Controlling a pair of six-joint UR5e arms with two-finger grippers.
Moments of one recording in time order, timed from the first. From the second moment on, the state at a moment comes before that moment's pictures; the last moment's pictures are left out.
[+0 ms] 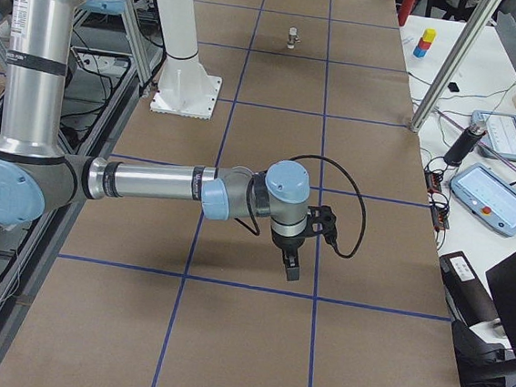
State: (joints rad) left arm -1.38 -1.59 -1.82 -2.01 -2.35 -0.31; right arm 1.54 -1.68 1.76 -1.42 2.27 -0.03
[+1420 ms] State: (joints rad) left arm -0.81 -1.45 -1.94 -2.19 -2.01 -0.74; right arm 1.54 -1.69 1.74 -1.40 2.27 -0.03
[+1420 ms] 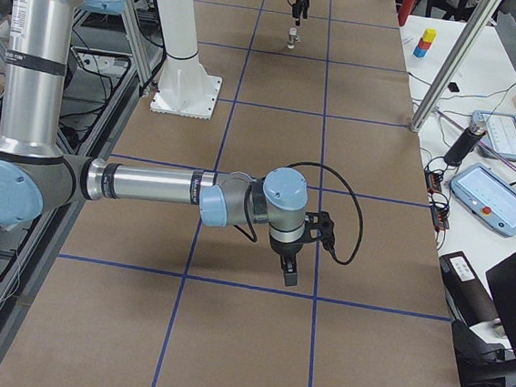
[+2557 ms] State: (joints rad) left arm -0.74 -1.44 -1.92 -2.17 -1.97 -0.75; right arm 1.54 -1.69 1.73 -1.40 2.27 -0.03
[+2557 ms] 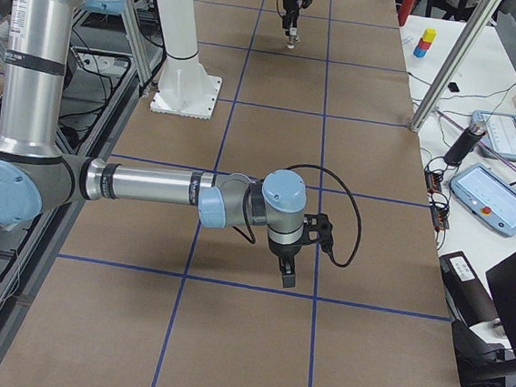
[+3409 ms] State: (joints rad) left arm -0.74 -1.46 -1.89 -2.17 -1.96 -0.75; right arm 1.54 -1.69 1.73 -1.40 2.27 -0.03
